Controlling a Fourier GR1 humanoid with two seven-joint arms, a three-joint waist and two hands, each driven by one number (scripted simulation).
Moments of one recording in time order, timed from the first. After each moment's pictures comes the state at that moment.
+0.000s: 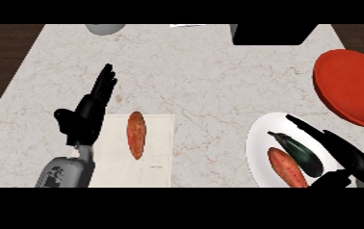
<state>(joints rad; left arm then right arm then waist) -0.16 0.11 -0.10 -1.53 0.01 0.12 0.08 0.05 -0.46 0.00 -1.50 0.32 0.53 -0.03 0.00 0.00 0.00</state>
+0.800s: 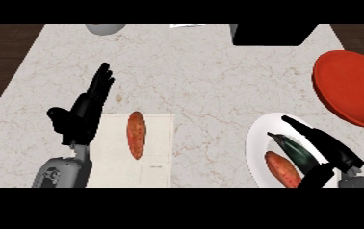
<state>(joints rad) -0.16 0.10 -0.06 -1.56 -0.01 0.09 0.11 -0.04 -0.43 0.02 -1.24 0.61 0.40 -0.19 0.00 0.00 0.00</state>
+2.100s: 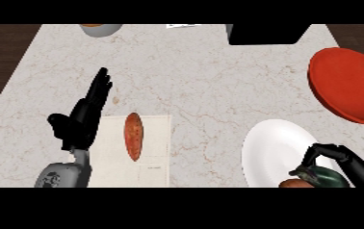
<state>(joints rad) -0.12 0.08 -0.05 -1.55 -0.03 0.08 0.09 0.18 -0.37 -0.12 -1.52 0.31 0.45 -0.58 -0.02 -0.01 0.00</state>
